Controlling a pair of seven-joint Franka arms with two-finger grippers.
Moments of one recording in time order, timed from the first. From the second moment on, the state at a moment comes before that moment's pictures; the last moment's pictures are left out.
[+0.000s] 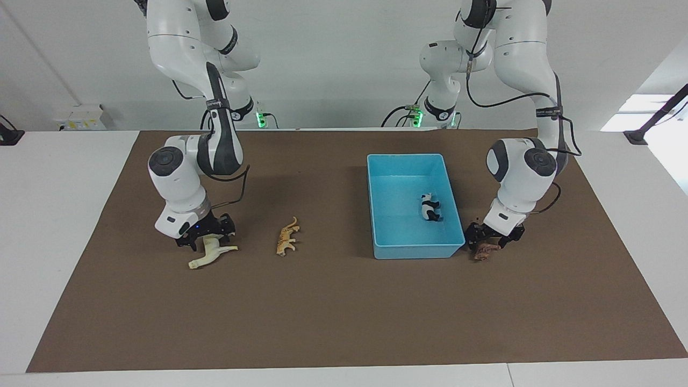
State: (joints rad) left arm -0.02 0.36 -0.07 -1.97 0.00 2.45 -0.03; right arm 0.07 0.32 -0.05 -2.05 0.00 2.46 -0.28
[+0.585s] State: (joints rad) left arm -0.01 0.36 -0.07 -1.88 0.00 2.32 -0.07; right arm 0.07 0.32 -0.05 -2.05 0.00 2.46 -0.28
